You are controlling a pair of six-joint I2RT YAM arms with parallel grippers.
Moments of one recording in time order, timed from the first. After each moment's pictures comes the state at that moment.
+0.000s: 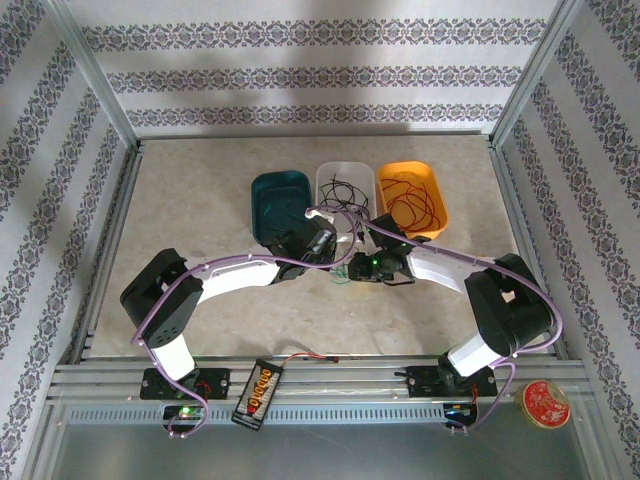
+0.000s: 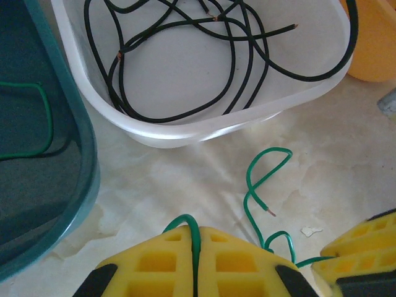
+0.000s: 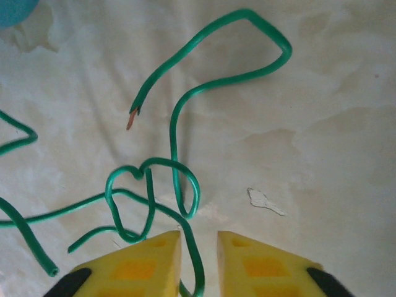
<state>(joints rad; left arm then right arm) -0.82 1.72 1.07 -0.17 -0.23 -0.47 0.50 1.56 0.78 -0.35 -0.32 0.49</state>
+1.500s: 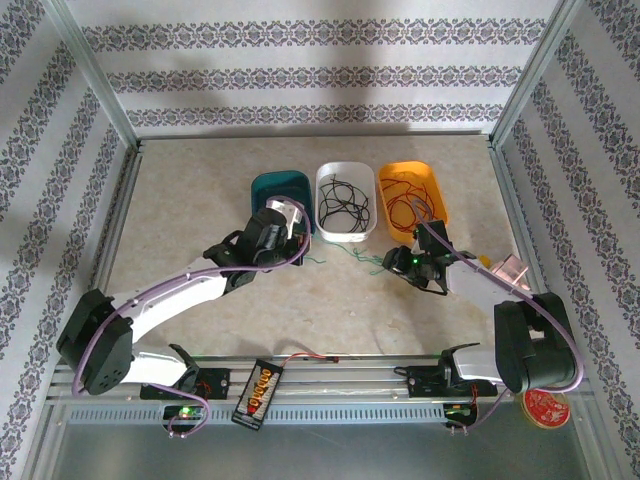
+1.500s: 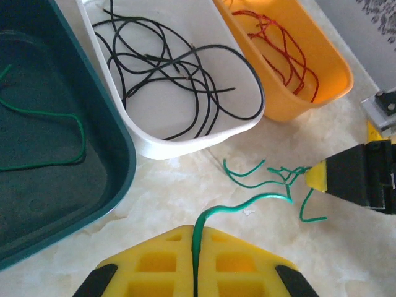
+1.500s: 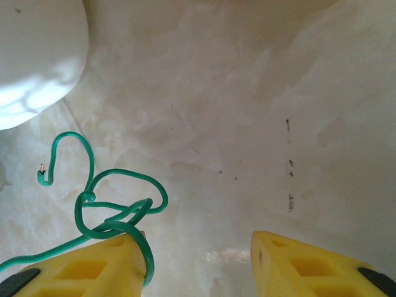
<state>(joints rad) -0.69 1.35 0.87 -0.13 0.01 -0.44 0.20 1.32 0.58 -0.31 -0.29 0.70</state>
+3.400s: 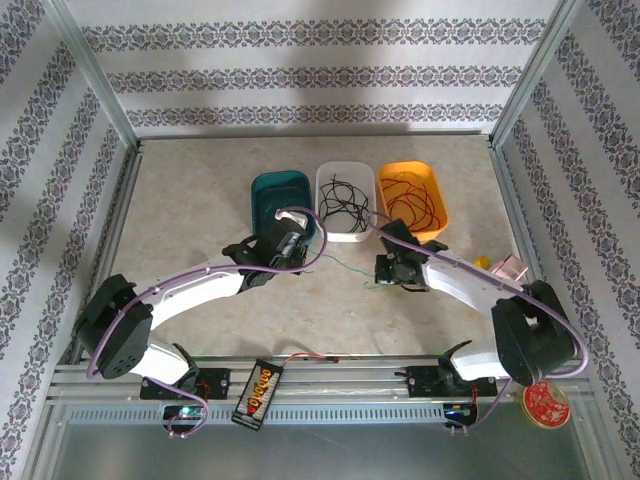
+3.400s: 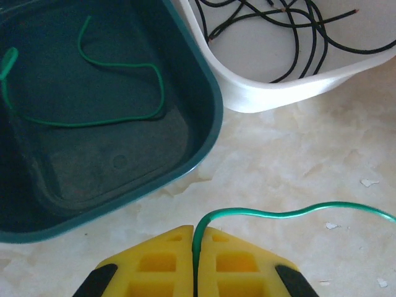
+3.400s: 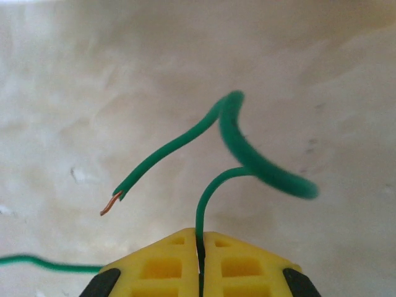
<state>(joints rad) -0.75 1.45 0.91 -0.30 -0.27 -0.39 0.45 1.35 0.72 -0.54 0.06 0.56</state>
